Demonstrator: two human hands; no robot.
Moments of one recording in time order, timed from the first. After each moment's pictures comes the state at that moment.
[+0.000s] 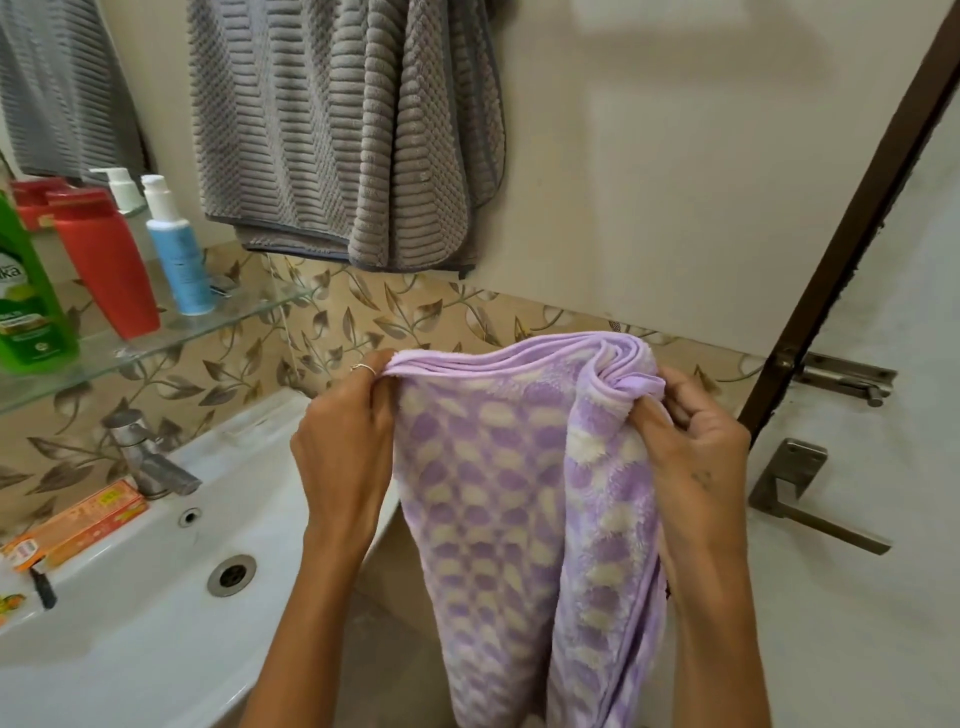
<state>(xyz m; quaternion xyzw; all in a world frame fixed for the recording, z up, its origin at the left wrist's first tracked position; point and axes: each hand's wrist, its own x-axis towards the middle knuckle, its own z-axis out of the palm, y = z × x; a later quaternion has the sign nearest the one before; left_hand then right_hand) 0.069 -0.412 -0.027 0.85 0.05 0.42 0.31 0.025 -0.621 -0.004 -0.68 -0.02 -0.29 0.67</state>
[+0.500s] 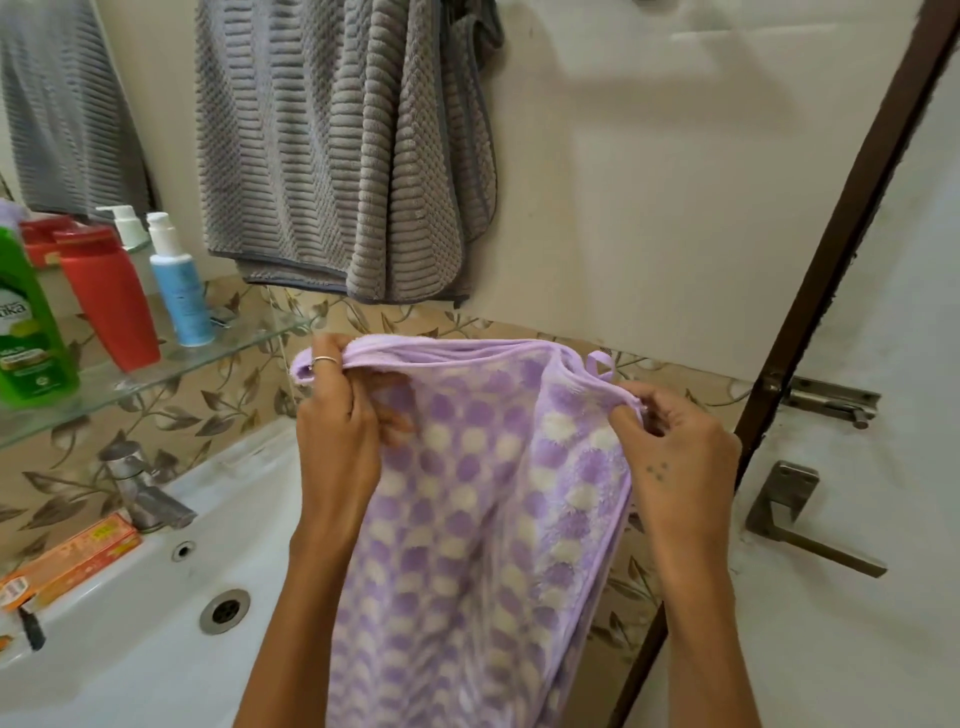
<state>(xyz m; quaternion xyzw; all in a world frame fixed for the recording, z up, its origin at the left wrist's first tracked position) 0.078 -0.411 -0.002 0.75 -0.03 0.36 0.55 0.047 -0.626 -0.001 -0.80 0.03 -0.41 0.43</state>
